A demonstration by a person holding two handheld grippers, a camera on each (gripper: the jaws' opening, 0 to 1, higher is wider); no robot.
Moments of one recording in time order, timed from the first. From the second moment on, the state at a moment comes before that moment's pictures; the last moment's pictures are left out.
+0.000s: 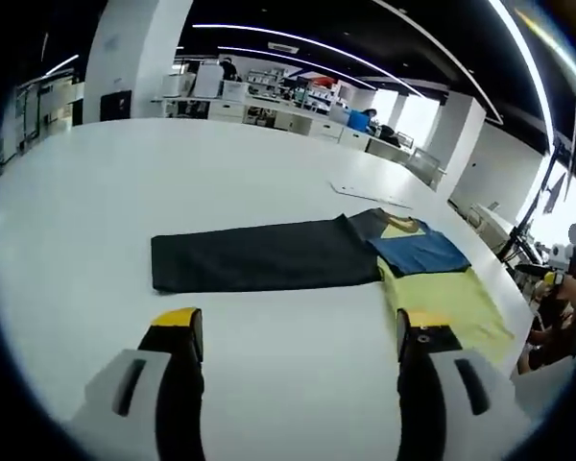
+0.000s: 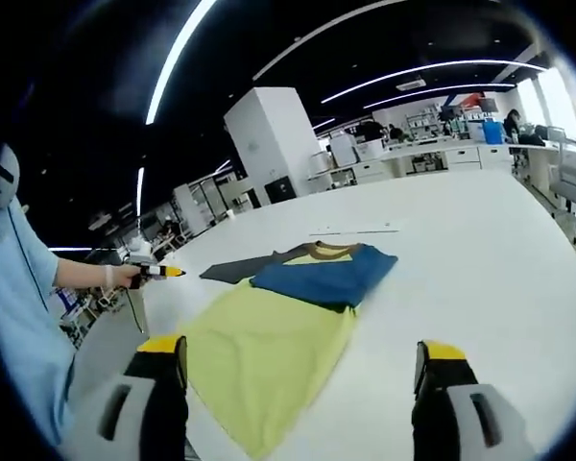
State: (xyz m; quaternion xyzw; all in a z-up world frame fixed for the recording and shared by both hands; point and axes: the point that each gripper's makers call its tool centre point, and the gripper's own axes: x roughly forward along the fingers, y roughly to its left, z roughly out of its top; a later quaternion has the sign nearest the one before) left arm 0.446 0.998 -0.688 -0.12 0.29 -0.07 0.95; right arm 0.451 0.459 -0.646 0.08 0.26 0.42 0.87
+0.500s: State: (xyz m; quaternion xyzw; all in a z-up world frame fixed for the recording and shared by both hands) left arm 0.474 1.081 -0.731 -0.11 0.31 0.00 0.94; right arm 0.417 0.473 -0.638 0.08 0.27 0.34 0.90
